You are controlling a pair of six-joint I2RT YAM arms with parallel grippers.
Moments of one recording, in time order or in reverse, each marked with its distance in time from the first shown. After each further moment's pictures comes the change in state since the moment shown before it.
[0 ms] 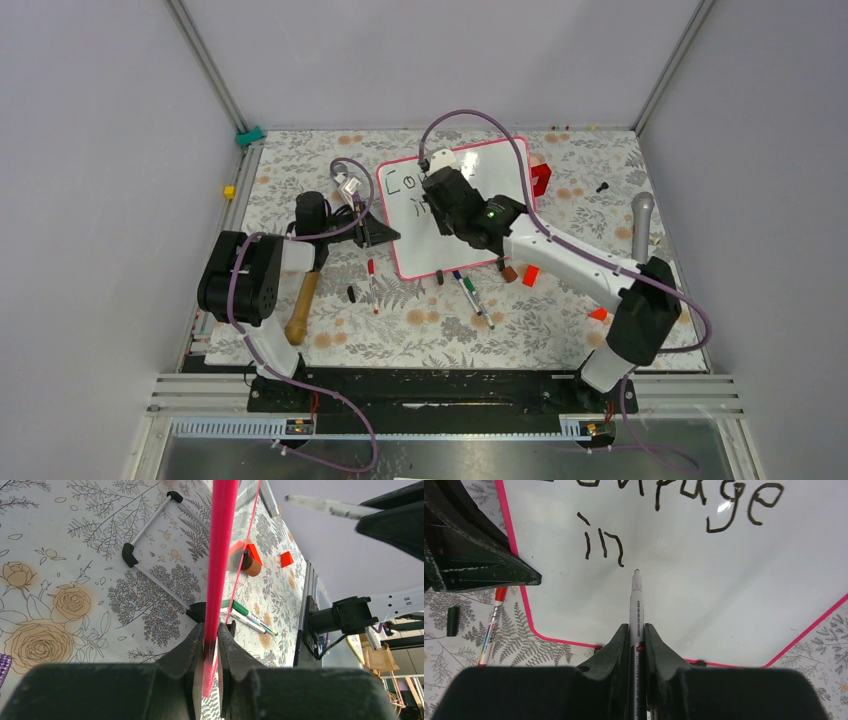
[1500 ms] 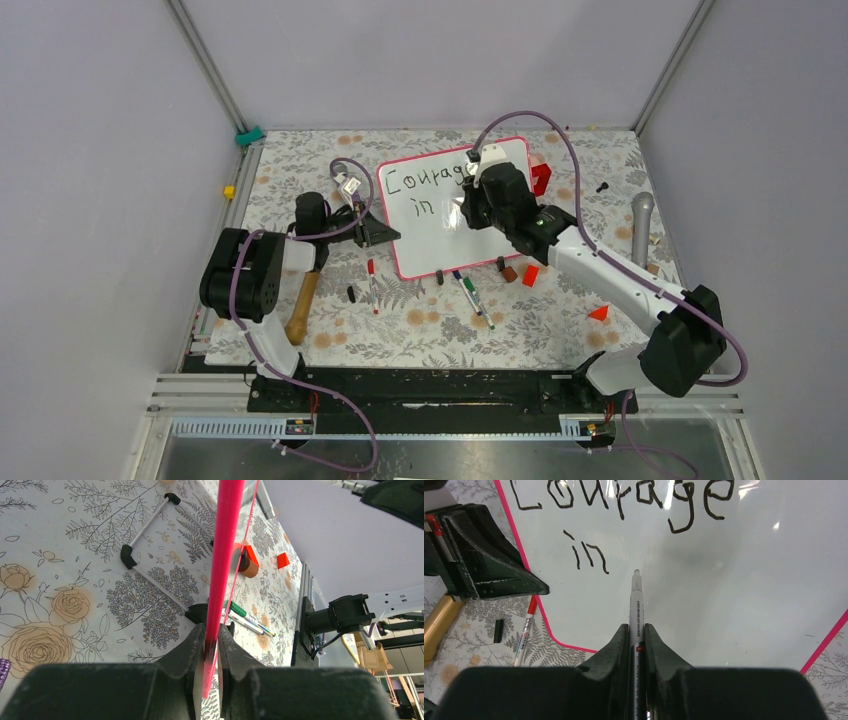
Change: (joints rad) left arm 0.004 0.028 0.000 0.058 0.016 -0.037; right arm -0.193 -0.257 -0.314 0.278 -0.269 0.050
